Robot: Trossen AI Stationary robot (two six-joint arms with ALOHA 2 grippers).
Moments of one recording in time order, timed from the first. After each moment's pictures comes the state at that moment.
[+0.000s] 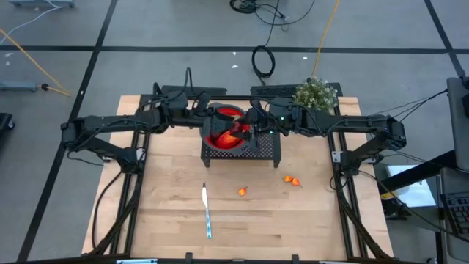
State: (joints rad) left arm 0.29 1.30 0.97 0.29 0.34 -0.74; right arm -0.12 1.47 1.33 -0.11 -0.10 0.07
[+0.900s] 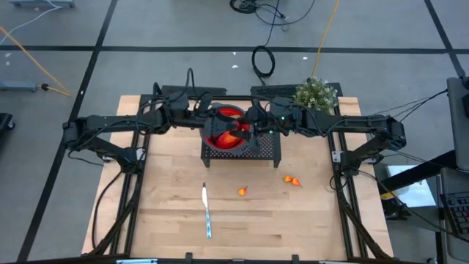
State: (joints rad) left arm 0.27 1.32 0.97 0.33 0.37 -0.76; right arm -0.12 1.47 1.33 -0.08 -0.11 0.10
